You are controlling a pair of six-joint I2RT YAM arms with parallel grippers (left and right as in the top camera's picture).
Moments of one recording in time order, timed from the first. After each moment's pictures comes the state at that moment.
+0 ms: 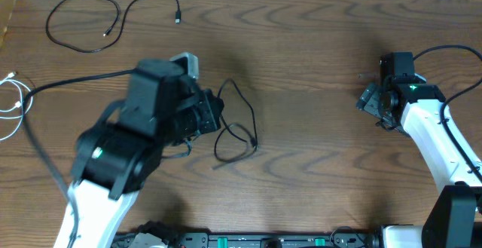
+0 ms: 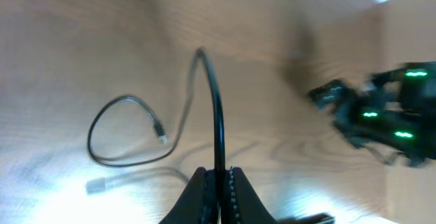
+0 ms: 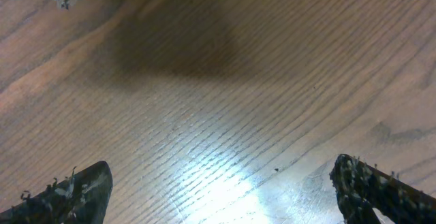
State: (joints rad) left arm -0.42 1.16 1.42 -1.13 0.22 -0.68; right arm 0.02 1.54 1.02 -0.77 0.27 0.62
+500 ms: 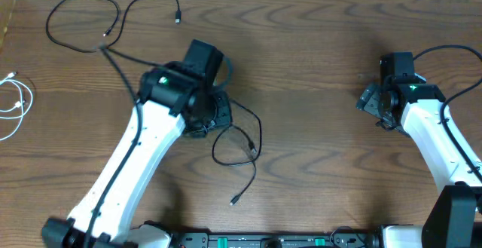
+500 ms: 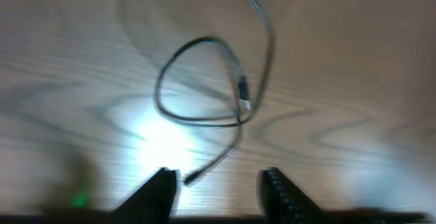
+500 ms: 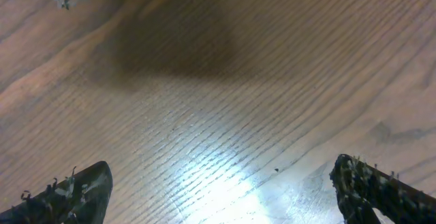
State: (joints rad) left arm -0.42 1.48 1.41 -1.30 0.12 -0.60; right arm 0.02 1.54 1.02 -0.77 0.27 0.62
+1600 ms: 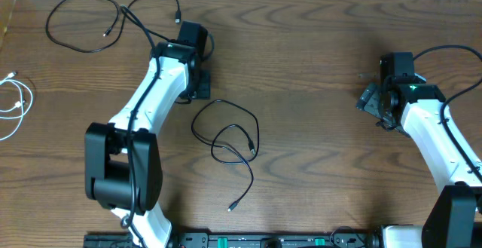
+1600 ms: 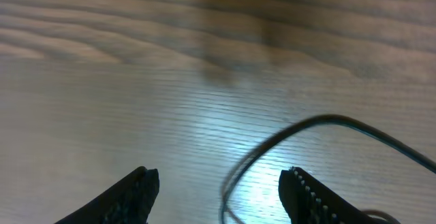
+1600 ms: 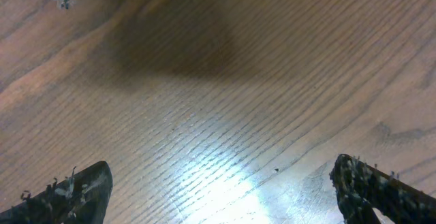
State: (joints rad) left arm -0.21 1.88 1.41 -0.94 -0.14 -0.21; right arm 0.02 1.54 1.02 -0.77 0.27 0.62
